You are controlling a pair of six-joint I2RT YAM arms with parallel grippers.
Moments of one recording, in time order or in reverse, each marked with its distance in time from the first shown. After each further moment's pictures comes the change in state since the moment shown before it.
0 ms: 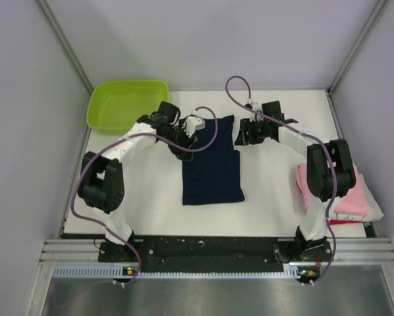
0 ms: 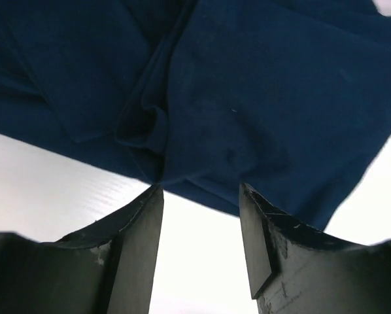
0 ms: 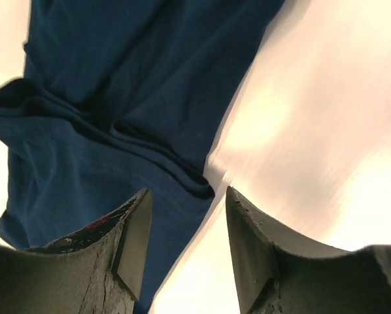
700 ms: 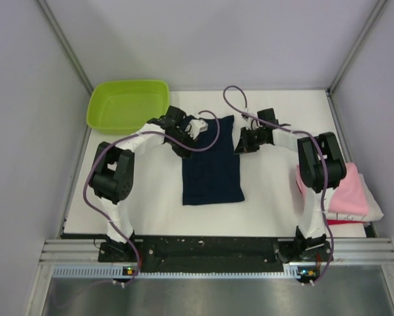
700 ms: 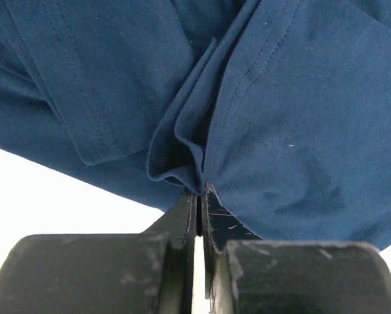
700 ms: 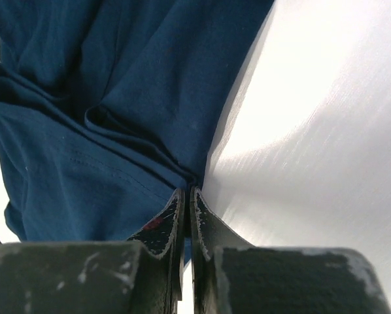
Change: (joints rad) left arm -0.013 0.173 0.006 0.158 -0.113 -0.143; right arm 0.011 0.134 -0.033 0.029 -0.092 0.065
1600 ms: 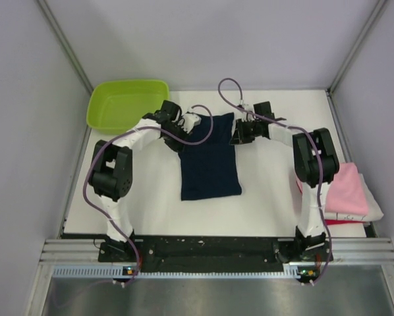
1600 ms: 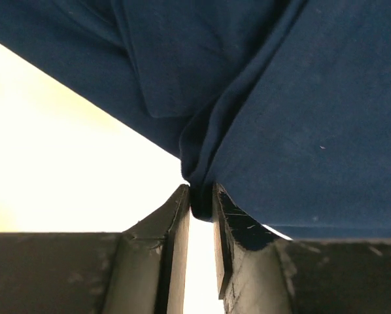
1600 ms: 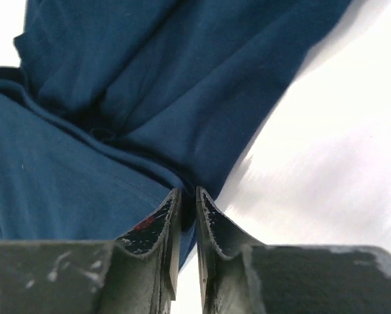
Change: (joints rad) left arm 0.053 0.008 0.050 -0.053 -0.130 0.039; right arm 0.008 0.074 0.129 0.045 -0.027 -0.043
